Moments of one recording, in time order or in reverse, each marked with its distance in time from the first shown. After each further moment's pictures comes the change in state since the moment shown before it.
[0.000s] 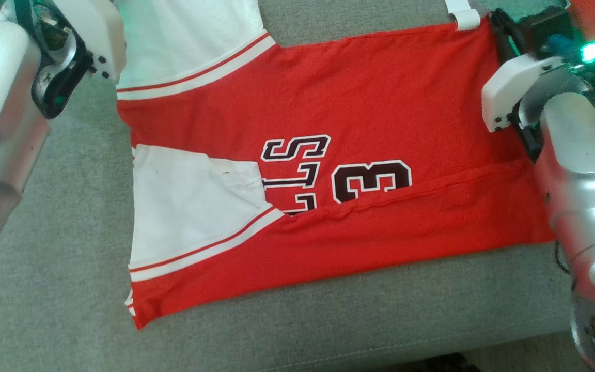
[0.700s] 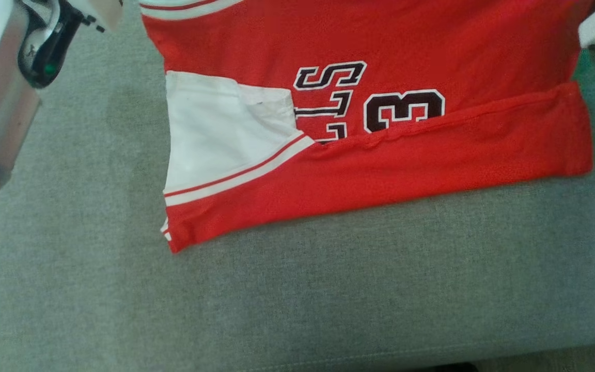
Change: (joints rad) left arm -0.066 0.012 0.016 -0.077 0.006 0.000 -0.295; right arm -0.060 -0.180 0.083 -0.161 0.716 0.000 0.043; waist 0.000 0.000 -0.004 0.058
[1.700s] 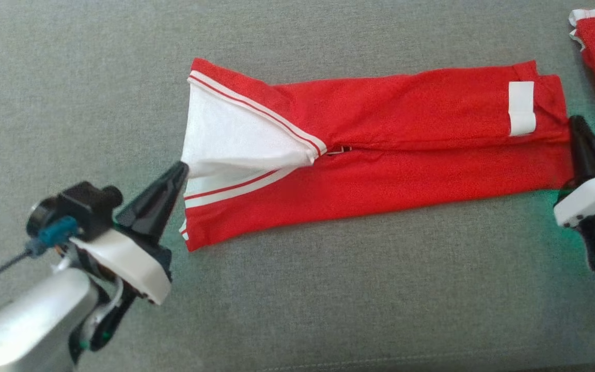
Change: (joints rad) left arm 0.732 0.296 -0.112 -0.671 -0.147 0.286 0.001; right arm 0.634 -0.049 -0.068 -0.380 0.091 0.000 0.058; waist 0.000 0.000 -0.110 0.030
